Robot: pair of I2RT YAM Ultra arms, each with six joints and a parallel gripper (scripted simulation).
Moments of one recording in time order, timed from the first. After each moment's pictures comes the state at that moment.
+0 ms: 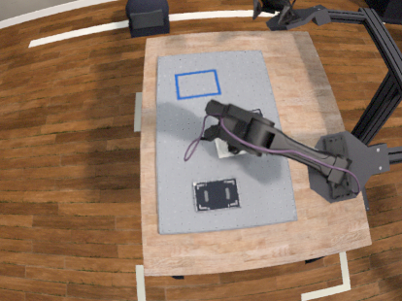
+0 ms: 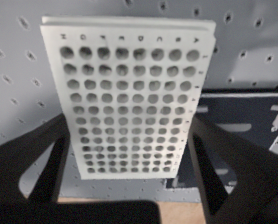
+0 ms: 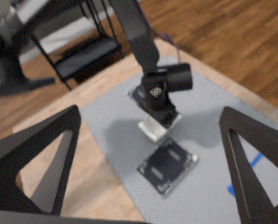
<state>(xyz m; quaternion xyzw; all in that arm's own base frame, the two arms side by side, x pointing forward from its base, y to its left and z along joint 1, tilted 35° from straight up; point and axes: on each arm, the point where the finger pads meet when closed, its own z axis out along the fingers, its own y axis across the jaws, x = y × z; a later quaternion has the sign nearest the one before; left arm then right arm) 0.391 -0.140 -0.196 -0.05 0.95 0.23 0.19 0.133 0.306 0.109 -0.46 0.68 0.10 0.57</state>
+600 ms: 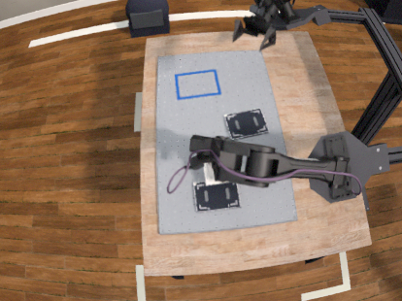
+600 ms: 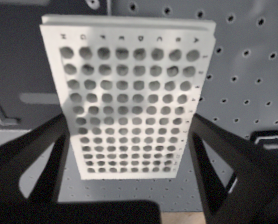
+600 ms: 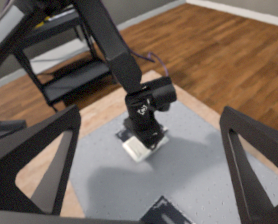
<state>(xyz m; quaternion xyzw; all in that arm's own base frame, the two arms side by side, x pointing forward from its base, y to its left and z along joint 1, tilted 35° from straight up) 0.432 -0.051 -0.129 -0.03 0.96 0.23 0.18 0.230 0.409 0.082 -0.47 0.64 0.10 0.61</state>
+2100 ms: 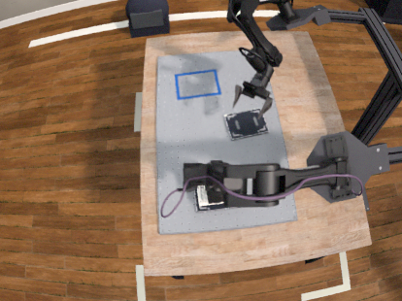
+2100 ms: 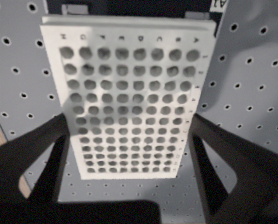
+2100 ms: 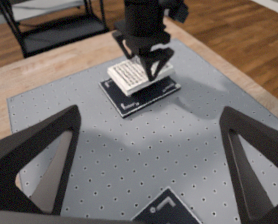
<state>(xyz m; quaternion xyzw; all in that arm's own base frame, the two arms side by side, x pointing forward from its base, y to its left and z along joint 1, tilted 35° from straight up) 0.454 0.017 -0.085 -0.02 0.95 0.23 0.20 0.326 0.381 -0.154 -0.54 0.62 0.04 0.57</state>
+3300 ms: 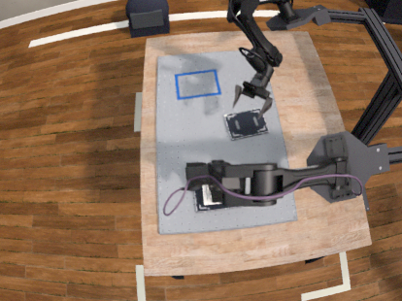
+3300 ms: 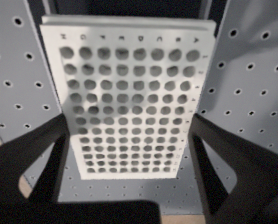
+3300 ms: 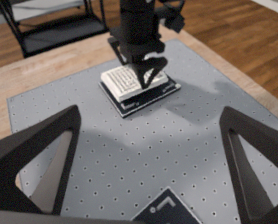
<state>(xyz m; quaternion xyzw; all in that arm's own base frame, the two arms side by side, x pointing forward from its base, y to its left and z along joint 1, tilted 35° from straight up) 0.440 0.019 -0.101 -0.01 0.96 0.24 0.16 0.326 0.381 -0.154 -0.54 0.62 0.04 0.57</state>
